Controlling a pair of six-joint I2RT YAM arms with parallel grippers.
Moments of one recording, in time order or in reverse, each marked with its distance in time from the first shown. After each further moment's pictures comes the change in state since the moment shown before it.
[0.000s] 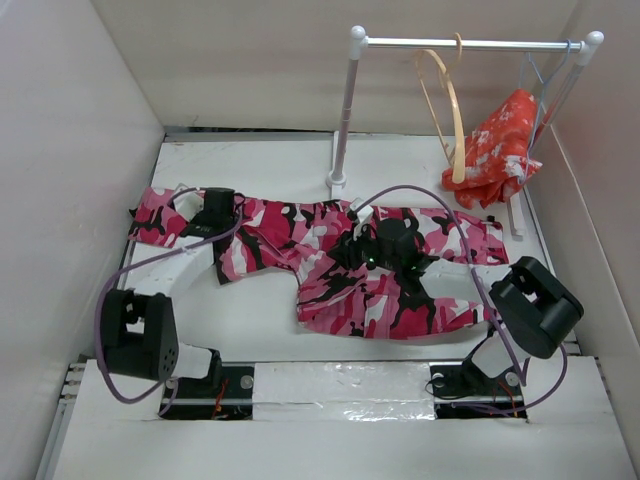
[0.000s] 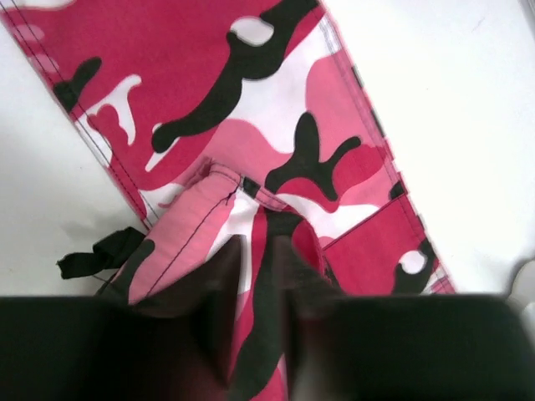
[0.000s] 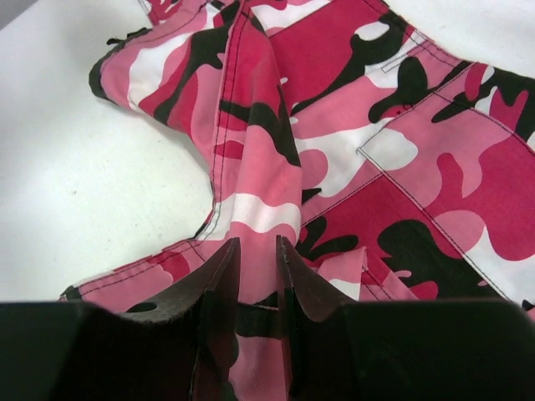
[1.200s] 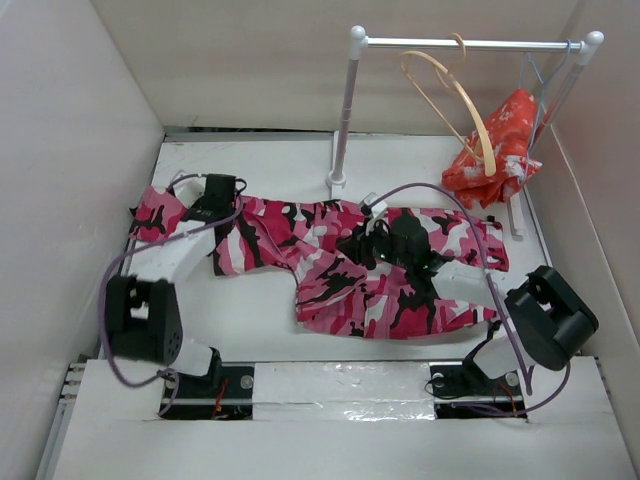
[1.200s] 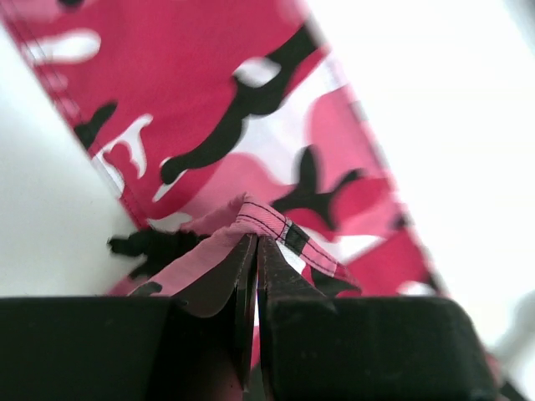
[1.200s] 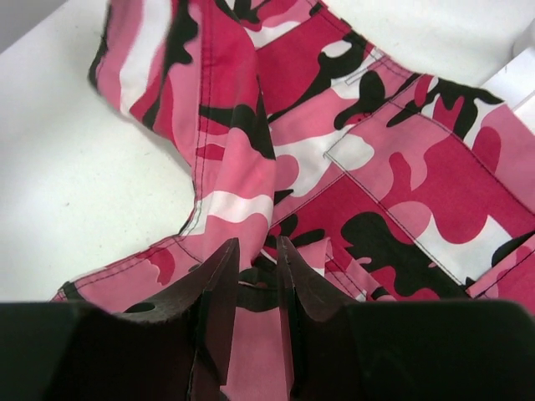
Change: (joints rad) left arm 0.006 0.143 0.157 -0.094 -0.068 0.034; right arm -0.060 -0.089 -0.037 -0.015 -0.011 0.001
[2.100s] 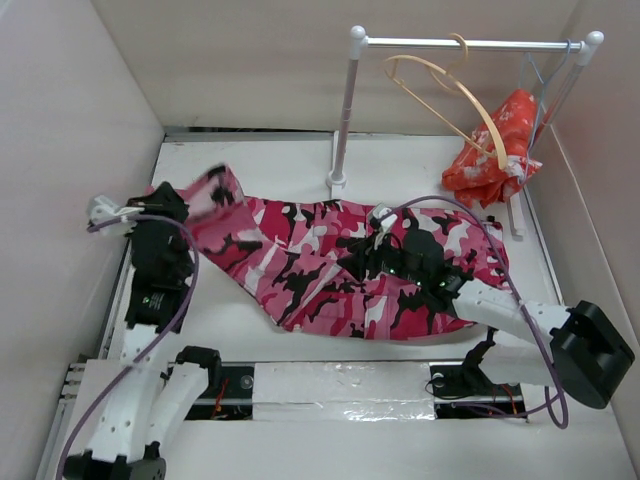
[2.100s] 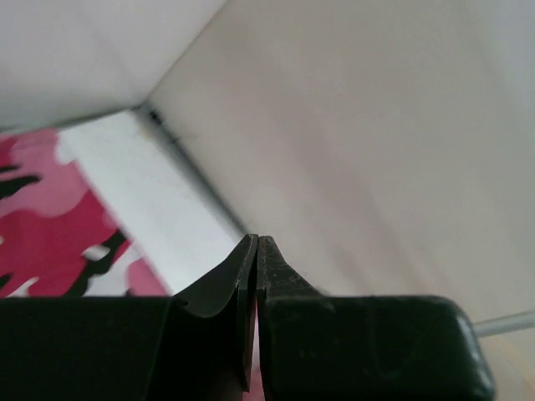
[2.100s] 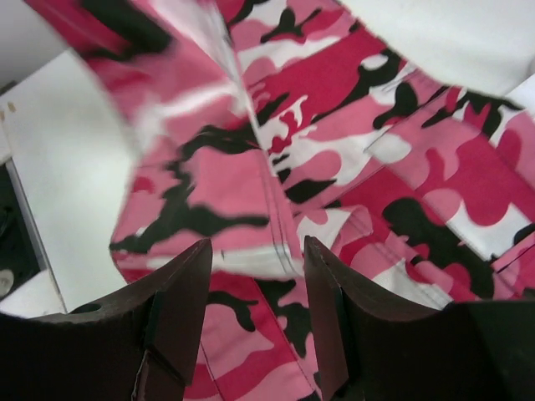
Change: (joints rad) left arm 0.008 -0.824 -0.162 0.328 -0.050 0.147; right arm 0.084 -0.264 -0.072 -0.124 0.068 0.011
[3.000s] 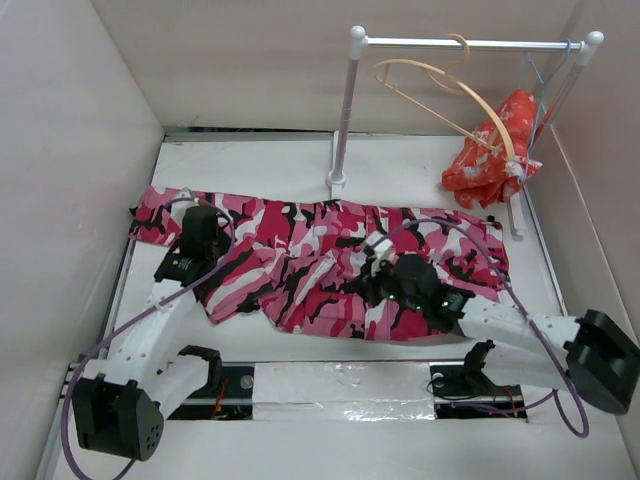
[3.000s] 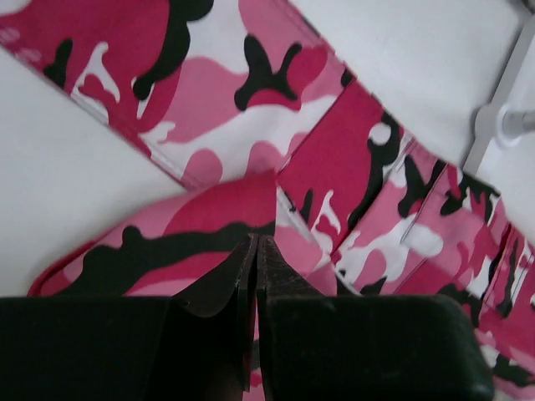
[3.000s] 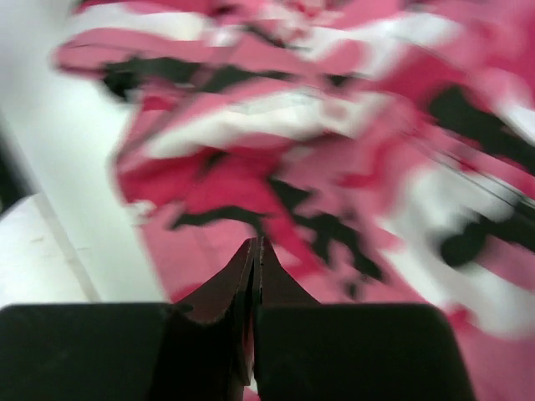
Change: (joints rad) left arm -0.030 0.286 -0.079 -0.356 0.321 0.096; right arm 0.126 -0.129 -0.130 -0.168 0.135 0.021
